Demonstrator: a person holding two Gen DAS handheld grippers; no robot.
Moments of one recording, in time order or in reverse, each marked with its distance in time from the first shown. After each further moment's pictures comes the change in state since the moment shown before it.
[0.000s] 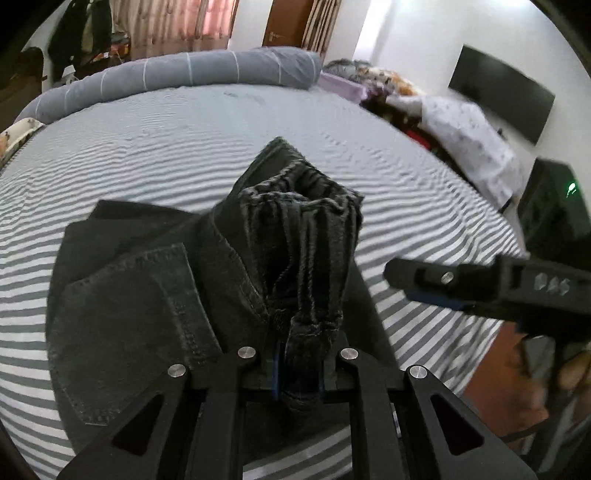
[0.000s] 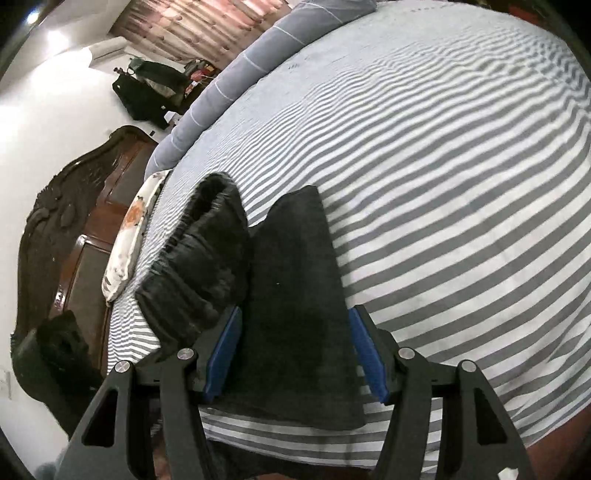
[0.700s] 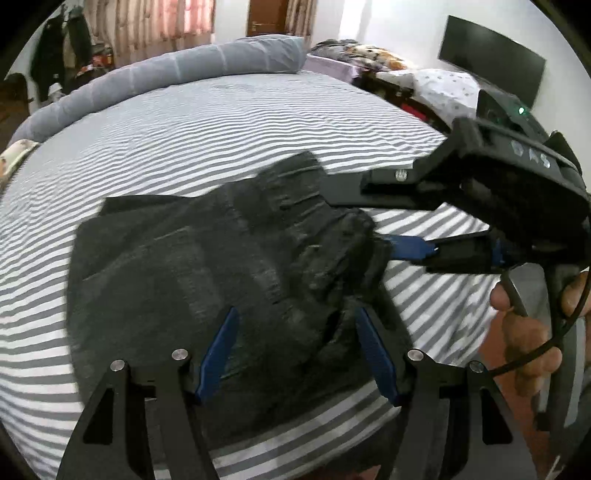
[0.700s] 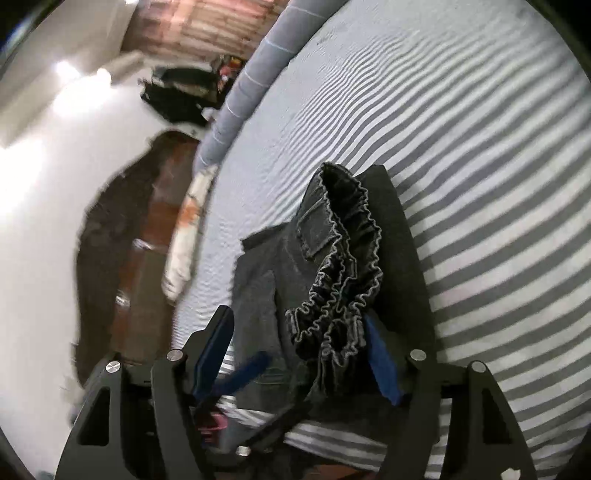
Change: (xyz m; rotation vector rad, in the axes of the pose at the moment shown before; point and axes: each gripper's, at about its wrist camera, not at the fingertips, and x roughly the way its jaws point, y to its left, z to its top) left arm -0.020 0.003 -0.015 0.096 0.060 0.051; right arm 0.046 0.021 0.021 0.058 0.092 0.231
